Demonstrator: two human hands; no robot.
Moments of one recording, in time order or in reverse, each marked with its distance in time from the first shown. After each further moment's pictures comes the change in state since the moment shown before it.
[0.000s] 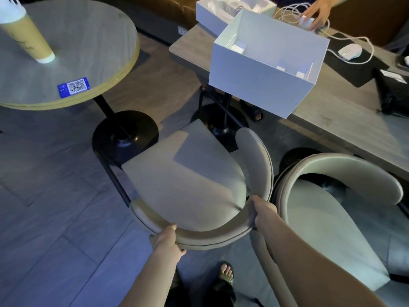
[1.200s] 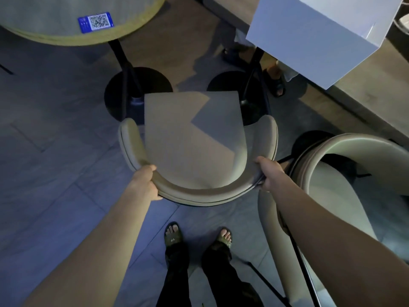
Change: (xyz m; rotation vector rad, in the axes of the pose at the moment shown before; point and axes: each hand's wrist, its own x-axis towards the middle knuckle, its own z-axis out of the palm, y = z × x) left_hand -0.006 0.085 -0.053 0.019 0.053 -0.018; right_hand -0.016 -0.005 0.029 -0.180 -0.234 -0.168
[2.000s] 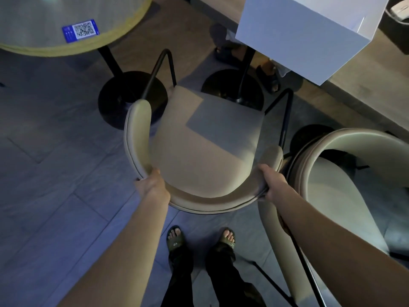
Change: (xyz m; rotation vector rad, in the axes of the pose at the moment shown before) left_hand 0.015 -0.020 0.028 -0.057 0.217 0.300; right_hand -0.004 0.016 -0.015 0.159 0.057 0.110
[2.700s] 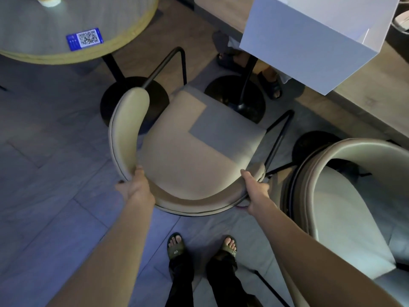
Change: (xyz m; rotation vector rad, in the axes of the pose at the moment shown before) left_hand 0.023 0.038 -0.008 0.069 0.141 0.169; right_hand 0.003 0.023 0.051 0.024 -0.010 0.038
